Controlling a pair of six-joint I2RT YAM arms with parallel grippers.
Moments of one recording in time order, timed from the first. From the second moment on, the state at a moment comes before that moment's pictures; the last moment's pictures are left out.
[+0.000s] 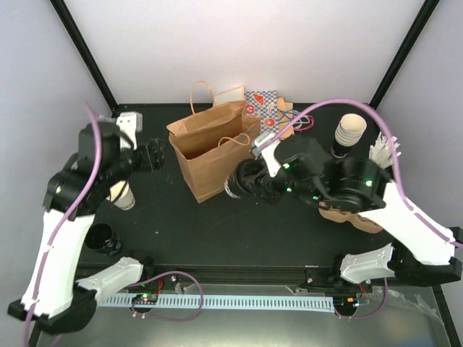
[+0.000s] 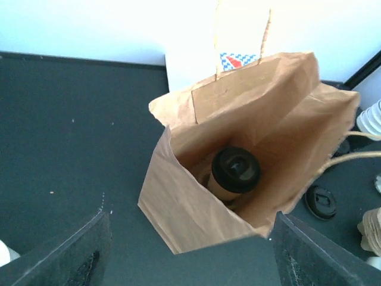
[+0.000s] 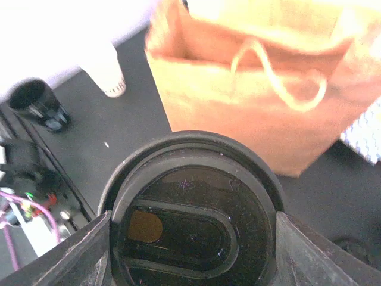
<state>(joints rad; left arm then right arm) -0.39 0.95 1.54 -1.11 -0.07 -0.36 1.15 1.29 1.76 -1.23 0.22 0.28</state>
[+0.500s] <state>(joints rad) -0.19 1.37 1.69 -1.03 0.32 -0.04 1.14 1.44 2.31 -1.09 0.29 0.15</state>
